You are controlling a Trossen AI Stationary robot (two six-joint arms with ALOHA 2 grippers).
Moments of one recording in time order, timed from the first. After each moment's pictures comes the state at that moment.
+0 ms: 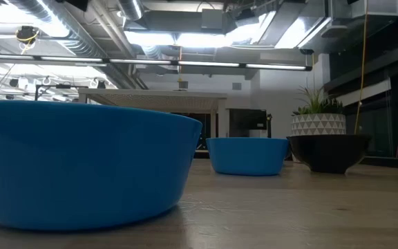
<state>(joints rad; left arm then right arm) -0.12 1.32 0.79 0.48 0.44 0.13 0.33 1.38 0.86 0.32 -0.55 -0.45</state>
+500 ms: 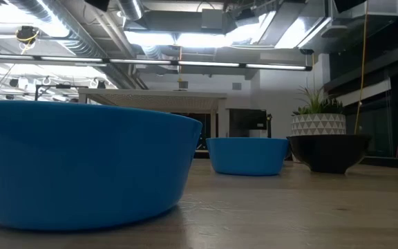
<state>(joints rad) -0.12 1.44 0.91 0.39 0.69 0.10 0.29 1.40 0.86 0.31 -0.67 -0.44</state>
